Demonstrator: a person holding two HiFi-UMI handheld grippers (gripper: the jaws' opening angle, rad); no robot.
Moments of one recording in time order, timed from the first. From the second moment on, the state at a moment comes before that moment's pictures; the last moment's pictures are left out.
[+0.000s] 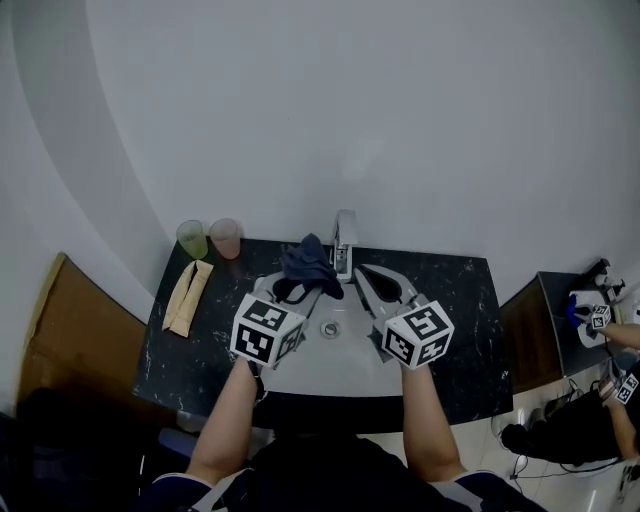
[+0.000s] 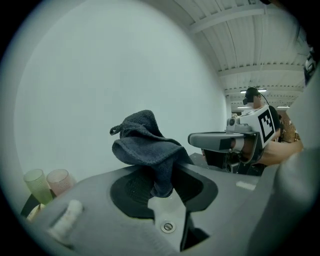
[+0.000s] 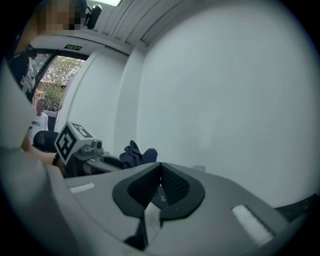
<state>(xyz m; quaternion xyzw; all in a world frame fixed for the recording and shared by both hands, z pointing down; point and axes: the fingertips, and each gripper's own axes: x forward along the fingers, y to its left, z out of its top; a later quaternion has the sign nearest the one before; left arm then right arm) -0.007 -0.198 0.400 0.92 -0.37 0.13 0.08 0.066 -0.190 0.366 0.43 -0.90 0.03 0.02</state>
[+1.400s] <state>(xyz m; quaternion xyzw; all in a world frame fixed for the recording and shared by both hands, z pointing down) -0.005 -0.208 0.384 0.91 -0.39 0.12 0.08 0.072 -0.195 0.360 0.44 -0.90 0.02 0.05</state>
